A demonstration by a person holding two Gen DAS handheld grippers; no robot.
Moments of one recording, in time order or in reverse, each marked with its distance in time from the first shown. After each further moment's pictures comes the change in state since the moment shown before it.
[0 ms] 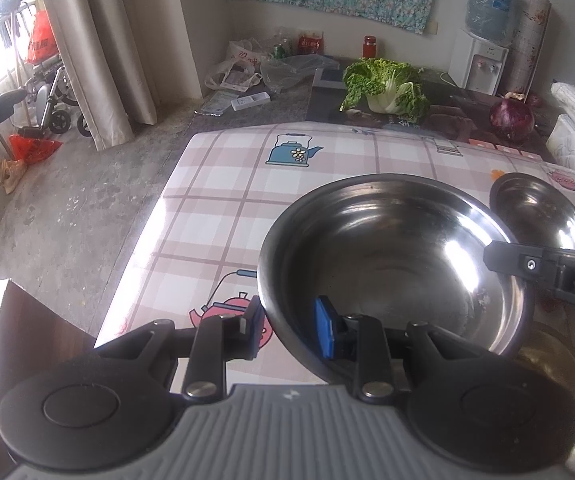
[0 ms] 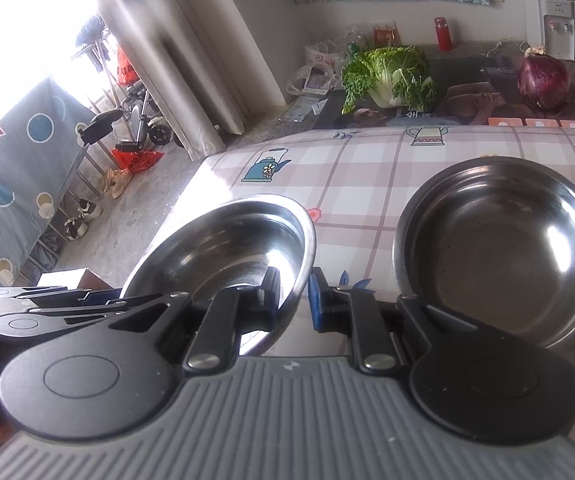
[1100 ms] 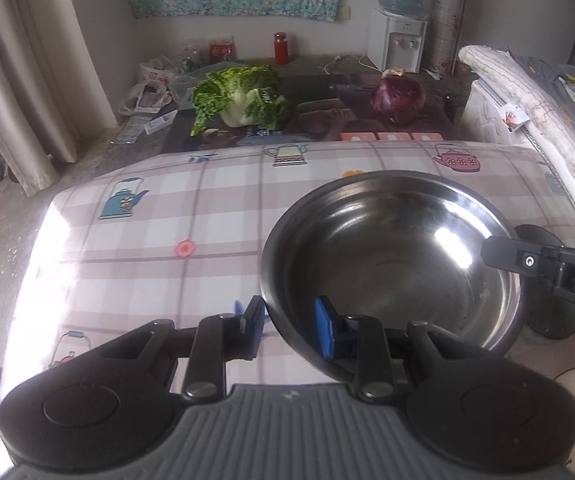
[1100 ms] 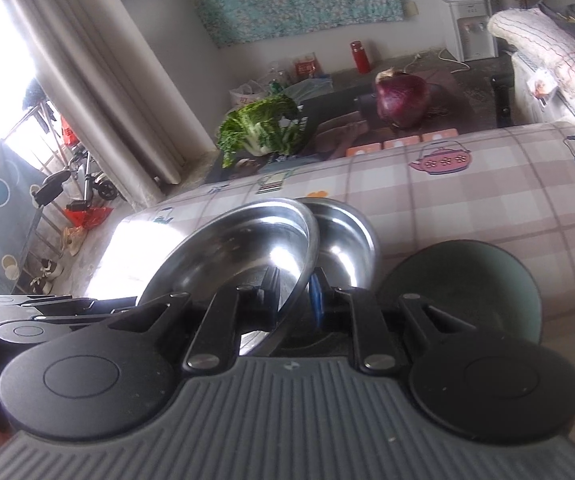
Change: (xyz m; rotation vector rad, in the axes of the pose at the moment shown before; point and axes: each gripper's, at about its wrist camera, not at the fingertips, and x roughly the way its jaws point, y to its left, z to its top) left arm 0.013 -0.160 0.033 0.168 0.004 -0.128; right arm -0.091 -0.140 0.003 0.150 -0.108 -0.140
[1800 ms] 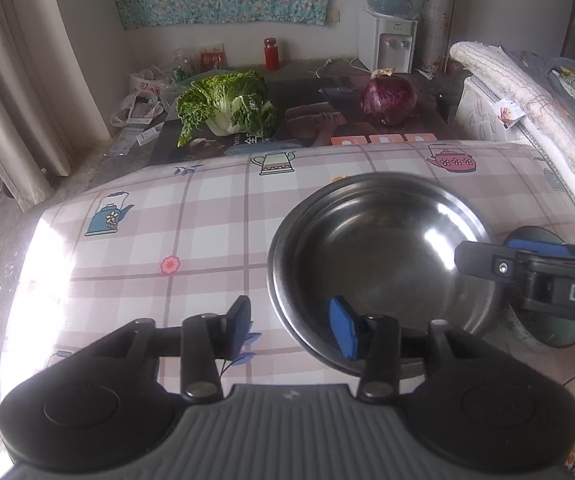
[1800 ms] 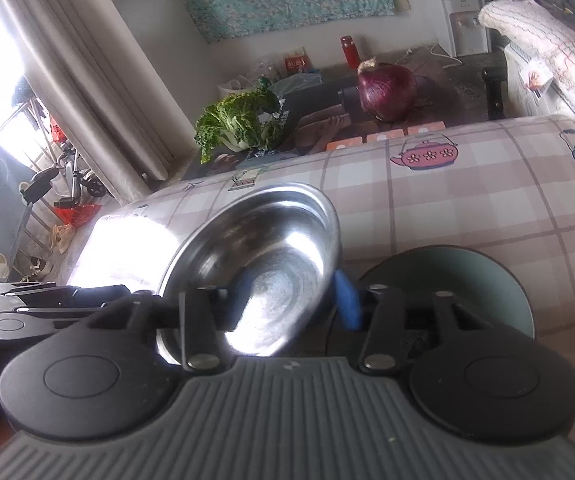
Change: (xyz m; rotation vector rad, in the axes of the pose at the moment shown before) left arm 0.004 -0.007 0.002 0.030 -0.030 0.002; right arm 0.023 -0.015 -0.001 -0.012 0.007 -0.027
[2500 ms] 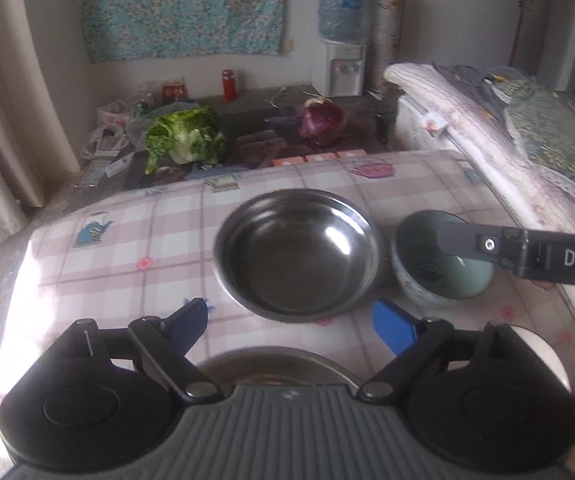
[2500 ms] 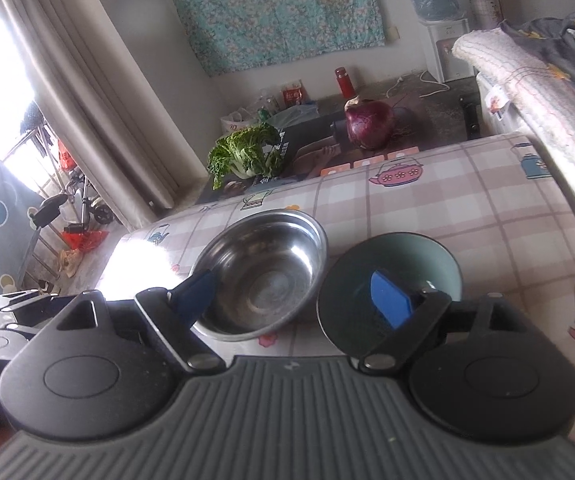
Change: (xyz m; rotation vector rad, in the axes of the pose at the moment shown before) left arm -0.077 -0.032 -0.034 0.072 -0.075 -0.121; right arm -0.096 -0.009 -0.024 0.034 -0.106 0.013
